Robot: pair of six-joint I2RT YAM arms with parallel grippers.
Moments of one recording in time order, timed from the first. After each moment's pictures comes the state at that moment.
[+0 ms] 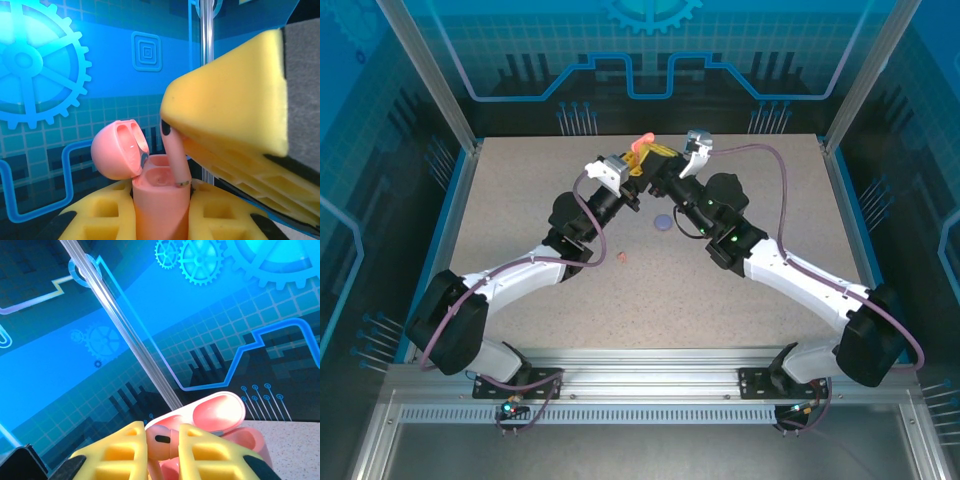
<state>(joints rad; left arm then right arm) -0.59 1.47 0.88 0.93 0.07 0.01 0.73 1.37 1.09 0.49 0.11 0.54</state>
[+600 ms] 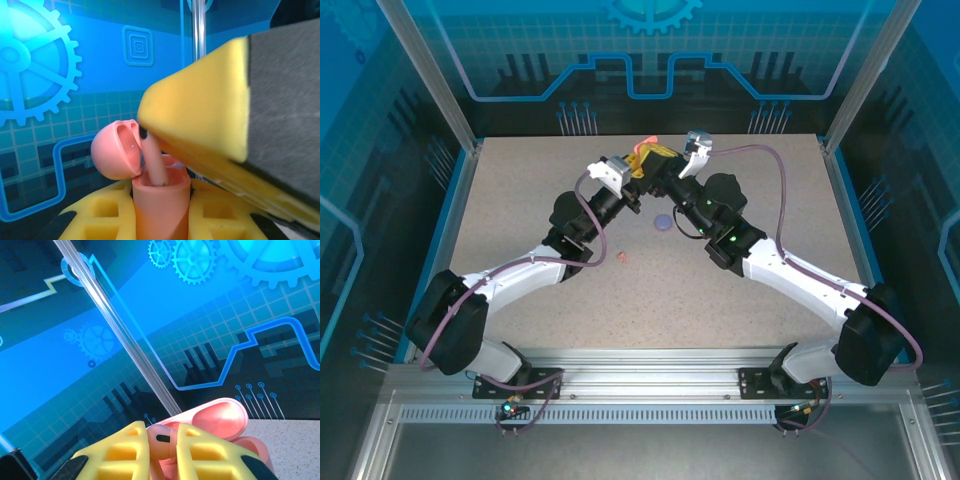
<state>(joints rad) -0.59 1.47 0.88 0.91 0.11 0.01 0.73 1.39 1.09 0.49 0.11 0.53</state>
